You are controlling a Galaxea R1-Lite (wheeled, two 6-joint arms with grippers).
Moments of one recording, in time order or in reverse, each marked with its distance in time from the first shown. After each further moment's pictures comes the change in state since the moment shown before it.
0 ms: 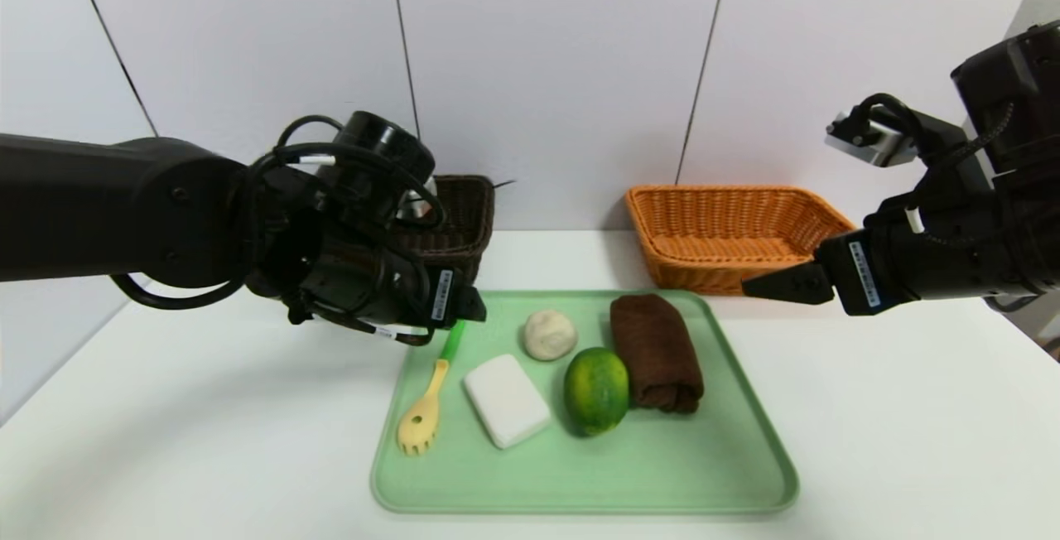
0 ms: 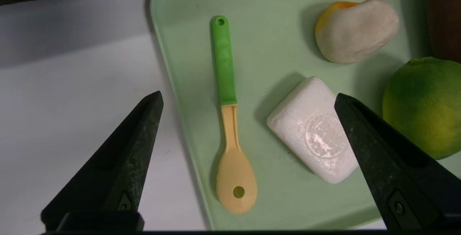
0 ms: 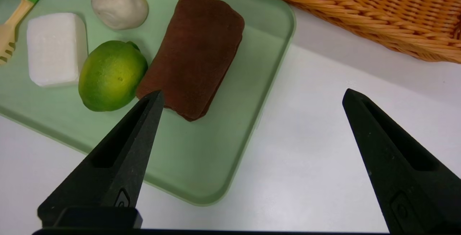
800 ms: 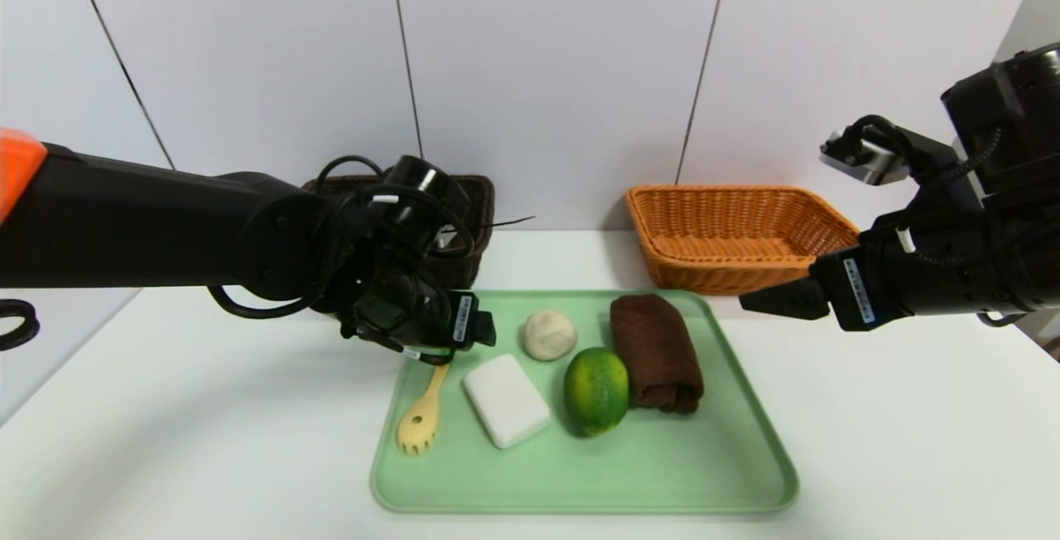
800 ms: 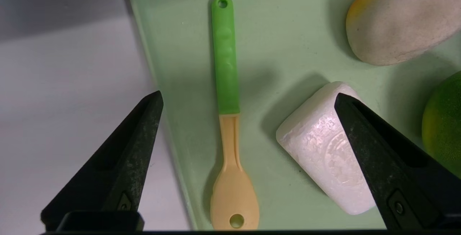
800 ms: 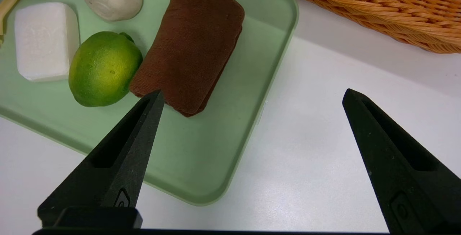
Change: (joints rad) left arm -0.003 0.109 -0.014 0.000 0.003 -0.043; right arm -0.001 -0.004 0.058 -0.042 0.000 0.000
